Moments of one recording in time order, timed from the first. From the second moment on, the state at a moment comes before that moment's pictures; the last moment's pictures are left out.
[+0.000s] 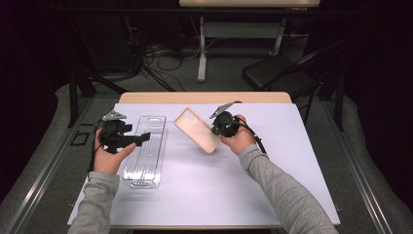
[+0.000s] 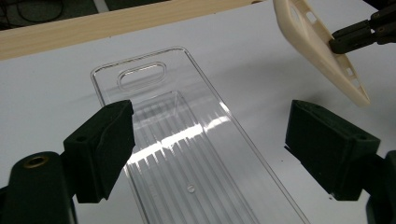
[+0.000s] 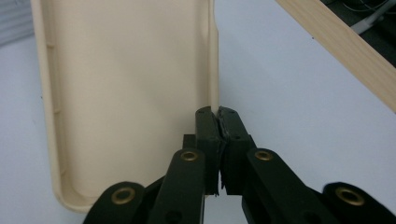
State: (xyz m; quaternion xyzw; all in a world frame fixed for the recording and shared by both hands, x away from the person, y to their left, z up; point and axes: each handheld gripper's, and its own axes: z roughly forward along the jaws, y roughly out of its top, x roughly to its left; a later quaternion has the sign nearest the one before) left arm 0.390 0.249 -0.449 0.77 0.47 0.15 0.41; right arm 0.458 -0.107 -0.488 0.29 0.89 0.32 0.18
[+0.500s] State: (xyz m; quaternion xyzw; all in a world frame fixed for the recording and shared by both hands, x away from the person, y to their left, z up) left arm 0.386 0.239 -0.447 0.77 0.45 0.15 0.41; right arm 0.438 -0.120 -0.489 0.38 0.83 0.37 0.16
